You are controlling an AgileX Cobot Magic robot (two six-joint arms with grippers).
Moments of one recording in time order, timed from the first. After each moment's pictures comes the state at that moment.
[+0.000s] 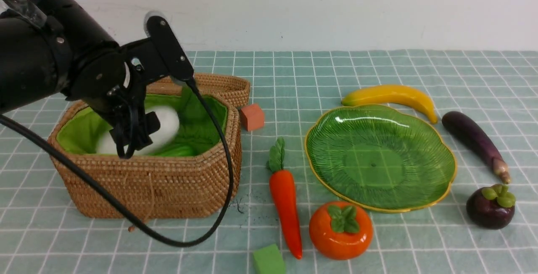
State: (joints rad) right arm 0.27 0.52 -1.12 0.65 1.08 -0.44; left arm -0.40 1.57 -1.24 0.59 0.72 0.22
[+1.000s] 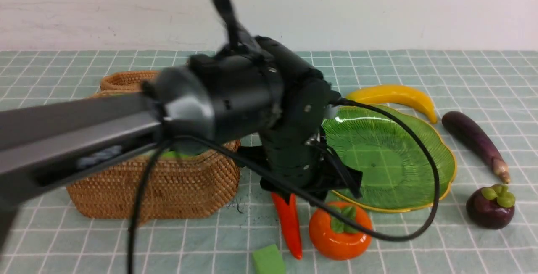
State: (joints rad) right arm 0.27 0.51 -1.12 0.57 1.27 -0.37; left arm -0.81 1.92 -1.59 0.15 0.94 -0.60
